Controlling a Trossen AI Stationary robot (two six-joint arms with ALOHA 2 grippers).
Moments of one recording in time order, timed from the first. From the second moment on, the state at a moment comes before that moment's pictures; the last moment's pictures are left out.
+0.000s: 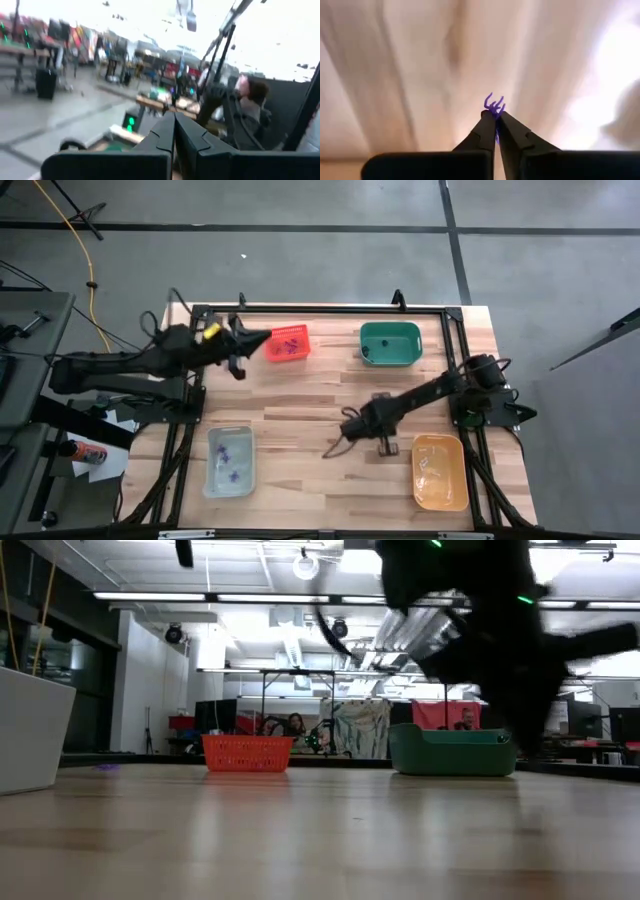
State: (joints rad) left arm 0.12 0.77 0.62 0.37 -0.14 -0.25; right arm 0.28 1.91 1.29 -1.17 0.03 0.21
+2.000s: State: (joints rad) left arm 0.14 0.90 0.70 0.32 -0.07 -0.16; right arm -0.14 1.29 0.95 0.32 -0.11 0.17
